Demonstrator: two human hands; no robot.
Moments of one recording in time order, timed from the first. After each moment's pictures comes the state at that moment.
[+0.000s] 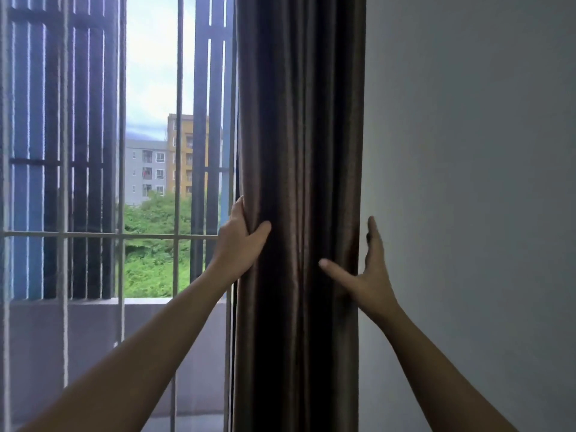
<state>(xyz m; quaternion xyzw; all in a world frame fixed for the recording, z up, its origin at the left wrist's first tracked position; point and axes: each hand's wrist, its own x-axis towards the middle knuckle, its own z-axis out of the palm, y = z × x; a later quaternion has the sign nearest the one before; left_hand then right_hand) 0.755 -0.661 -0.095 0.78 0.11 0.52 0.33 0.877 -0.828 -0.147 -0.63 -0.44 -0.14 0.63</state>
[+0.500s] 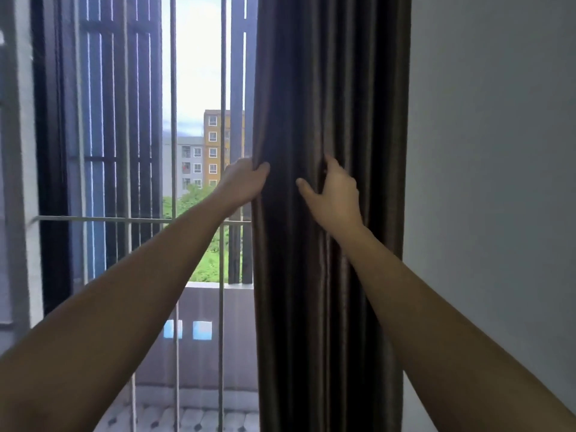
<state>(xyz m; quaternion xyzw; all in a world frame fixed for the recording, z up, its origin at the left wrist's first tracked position) 0.712 -0.622 -0.029 0.82 0.20 0.49 0.24 0.814 -0.735 -0.060 -0.65 -0.47 -0.28 0.53</state>
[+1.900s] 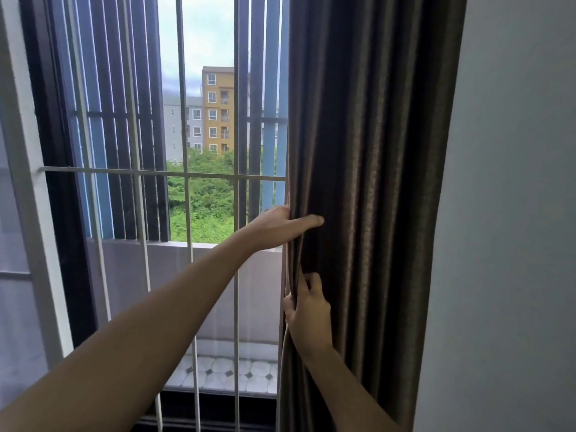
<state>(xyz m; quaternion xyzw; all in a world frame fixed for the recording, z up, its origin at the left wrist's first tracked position) 0.721 -0.608 -0.154 0.92 0.16 0.21 0.29 0.774 -0.690 -0.306 -0.79 -0.42 -0.19 0.40</state>
